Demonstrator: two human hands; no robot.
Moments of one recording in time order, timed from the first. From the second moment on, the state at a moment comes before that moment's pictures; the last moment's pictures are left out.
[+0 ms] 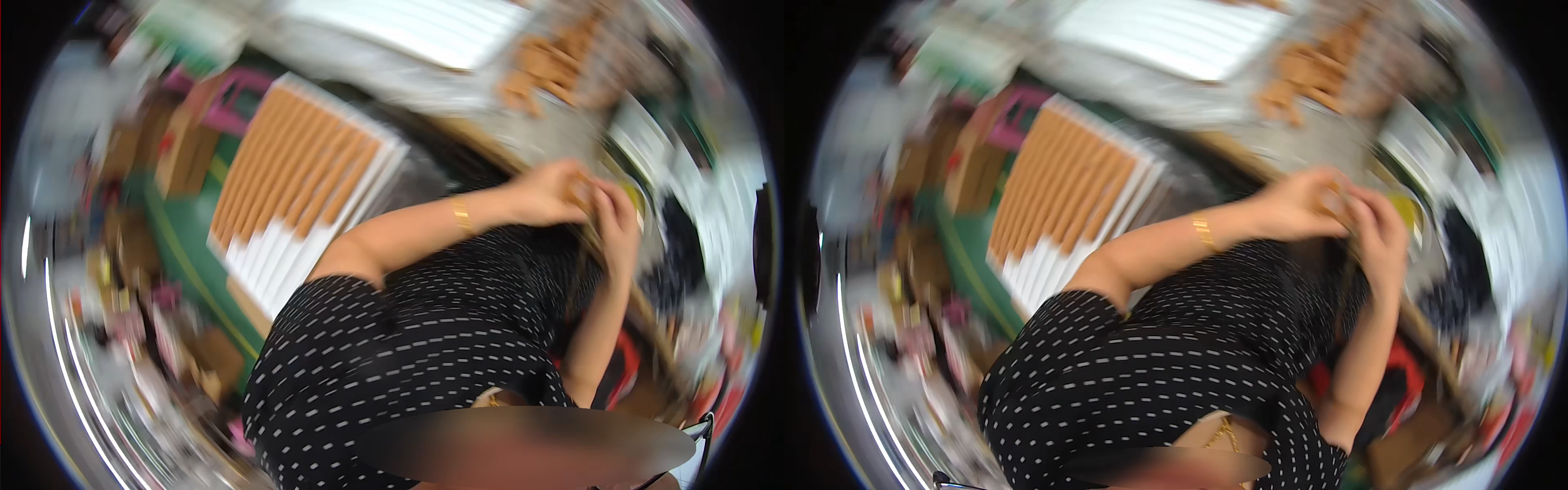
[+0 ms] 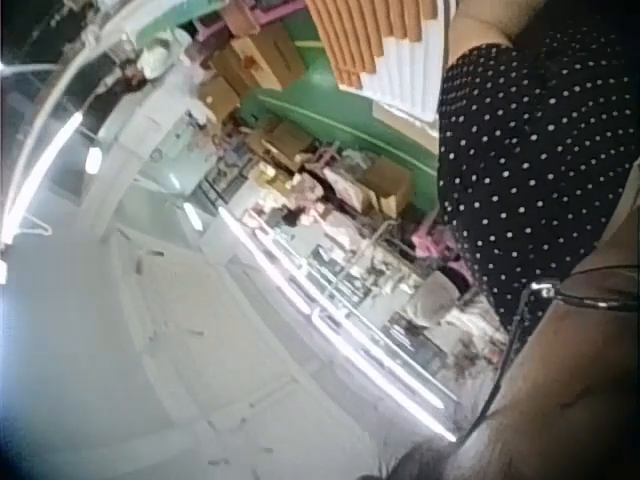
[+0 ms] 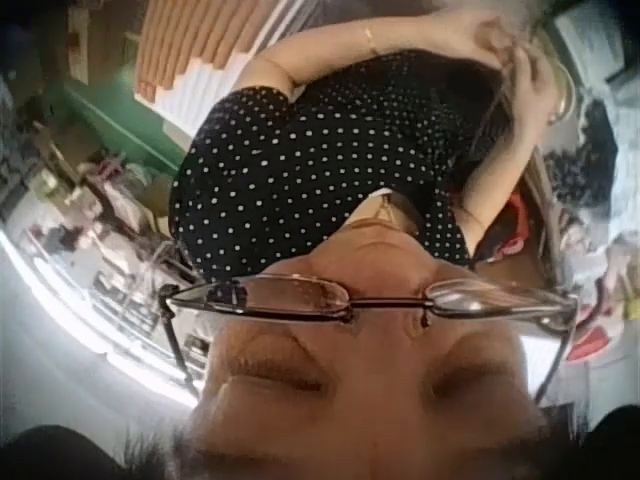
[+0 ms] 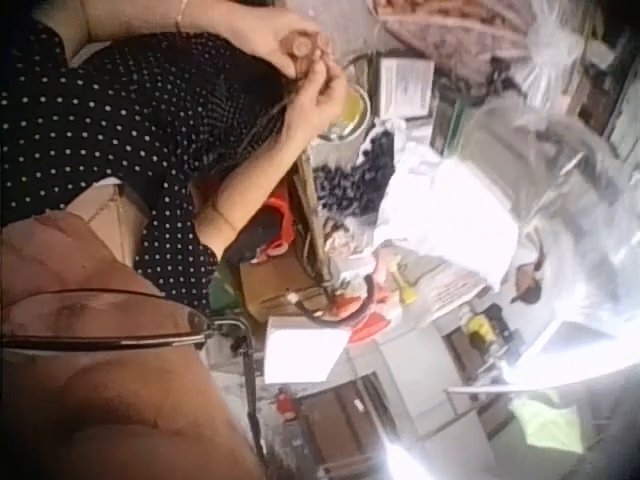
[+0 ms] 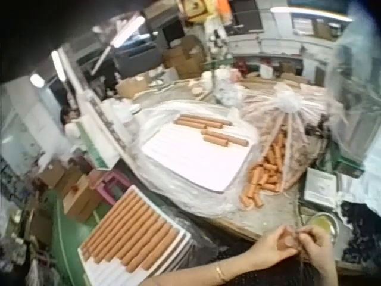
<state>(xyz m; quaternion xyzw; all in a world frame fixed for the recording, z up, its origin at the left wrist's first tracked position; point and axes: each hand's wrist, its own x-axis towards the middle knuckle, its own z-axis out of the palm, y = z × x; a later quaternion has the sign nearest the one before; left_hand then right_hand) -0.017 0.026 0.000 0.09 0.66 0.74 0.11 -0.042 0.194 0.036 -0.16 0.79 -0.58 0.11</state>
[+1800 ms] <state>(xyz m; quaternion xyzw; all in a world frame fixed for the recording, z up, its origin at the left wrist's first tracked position) 0.268 -0.159 0.007 -0.36 0.81 0.18 -0.43 -0.013 0.119 0.020 -0.22 0.71 -0.59 0.32</state>
